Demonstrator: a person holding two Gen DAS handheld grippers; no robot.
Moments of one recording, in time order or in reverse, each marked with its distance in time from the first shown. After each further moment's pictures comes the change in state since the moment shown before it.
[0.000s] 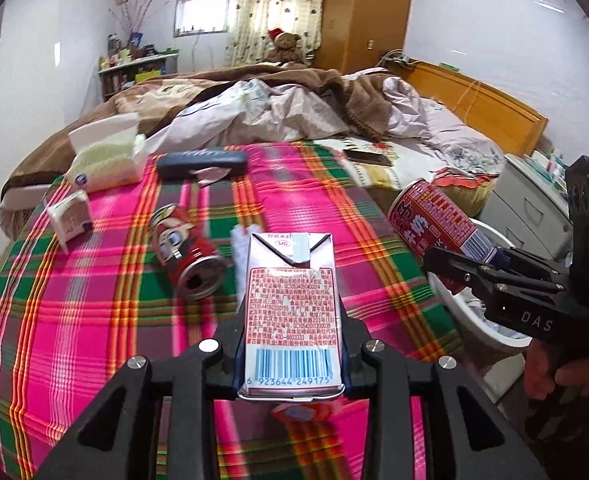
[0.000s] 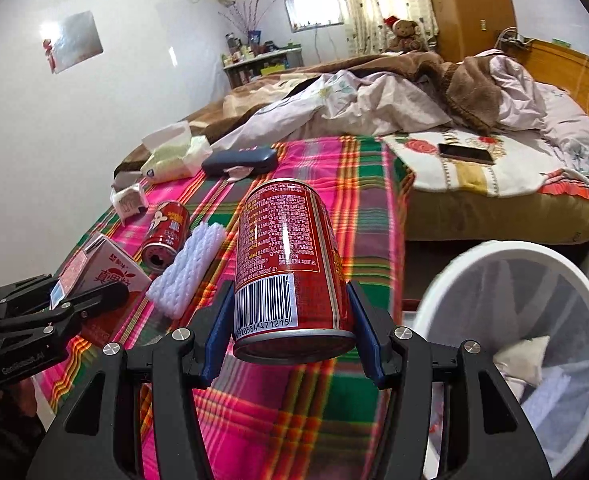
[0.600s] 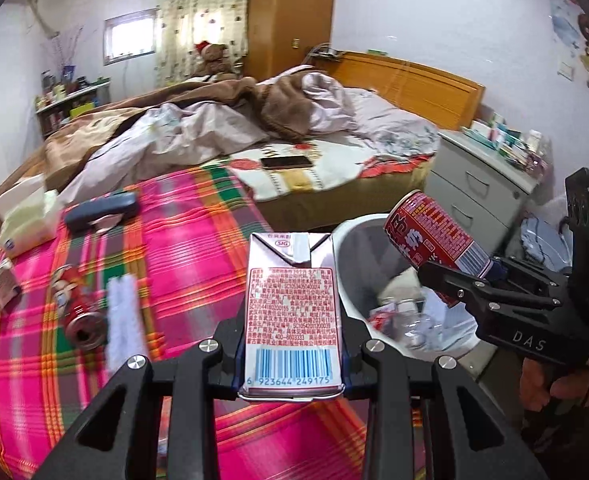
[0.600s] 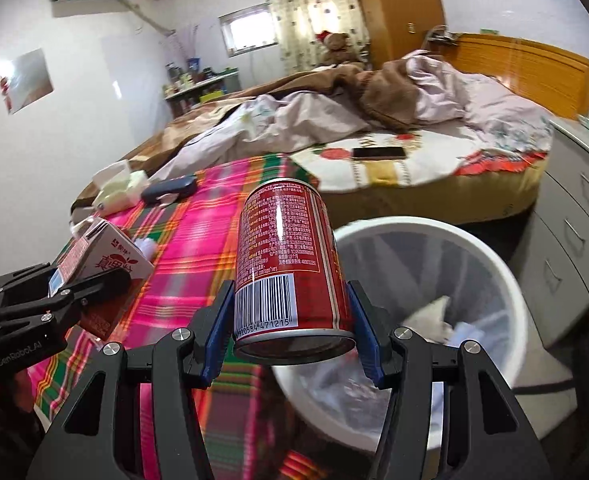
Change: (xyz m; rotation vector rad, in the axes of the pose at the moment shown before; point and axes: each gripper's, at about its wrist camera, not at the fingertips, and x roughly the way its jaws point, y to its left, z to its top) left arm 0.010 -0.105 0.022 0.171 -0.014 -0.159; right arm -0.059 -0.063 -0.021 0.137 -0.073 -0.183
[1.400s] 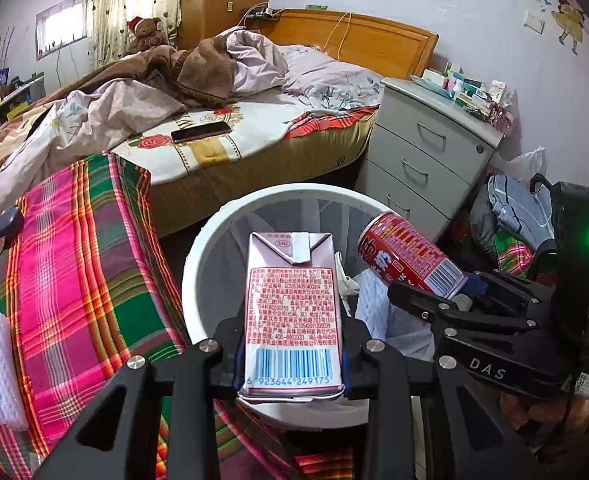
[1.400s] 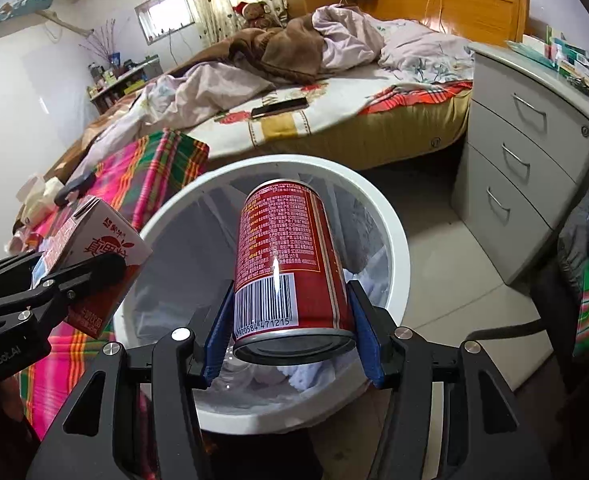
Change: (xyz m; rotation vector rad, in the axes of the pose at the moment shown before) left arm 0.085 -0.097 0.015 0.101 0.142 -0.149; right arm 0.014 -0.085 -0.025 0.149 0.131 -0.167
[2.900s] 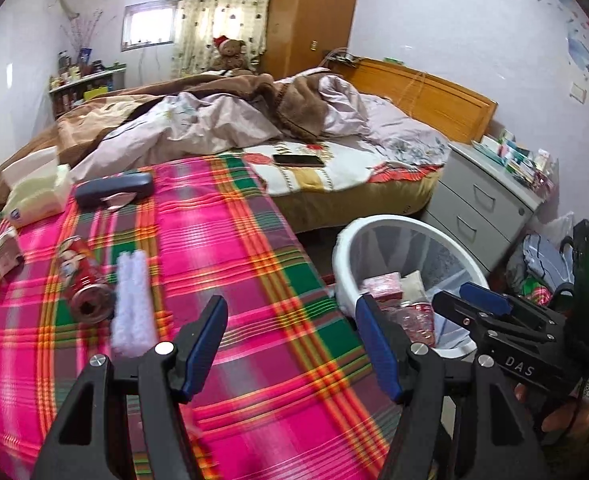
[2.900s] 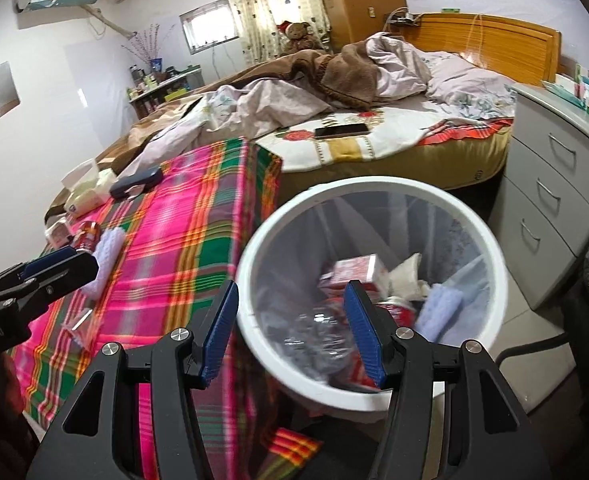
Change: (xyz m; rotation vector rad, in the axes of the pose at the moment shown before) left arm -0.106 0.103 -0.060 -0.196 -0.158 0.167; right arm -0.027 0.088 -0.016 -0.086 -0.094 0.107
